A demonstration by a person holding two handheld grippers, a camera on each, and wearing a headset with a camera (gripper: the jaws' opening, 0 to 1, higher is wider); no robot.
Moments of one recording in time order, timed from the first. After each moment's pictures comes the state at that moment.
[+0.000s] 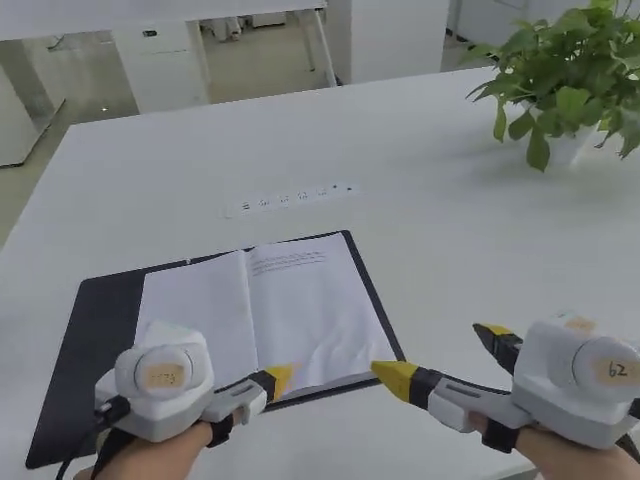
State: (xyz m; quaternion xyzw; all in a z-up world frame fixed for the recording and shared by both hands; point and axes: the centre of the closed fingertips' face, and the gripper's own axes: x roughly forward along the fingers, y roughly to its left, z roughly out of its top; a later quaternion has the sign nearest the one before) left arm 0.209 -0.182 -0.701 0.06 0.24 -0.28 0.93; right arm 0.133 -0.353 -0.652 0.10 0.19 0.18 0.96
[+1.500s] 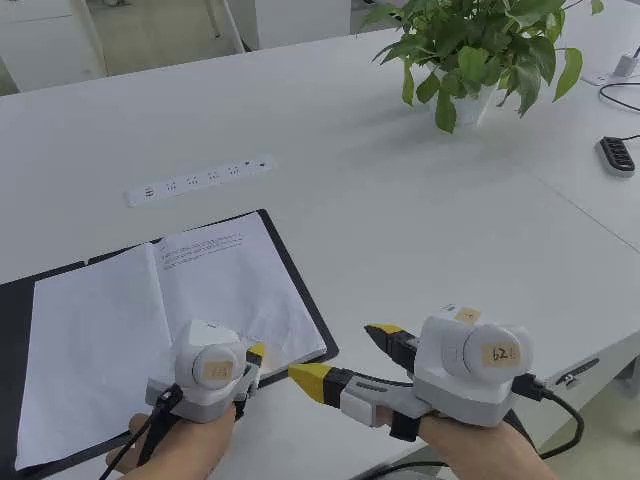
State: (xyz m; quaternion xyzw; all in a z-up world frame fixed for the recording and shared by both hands) left arm 0.234 -0.268 -0.782 0.13 0.25 -0.33 0.90; right arm 0.136 -0.340 -0.689 0.14 0.22 0.19 0.95
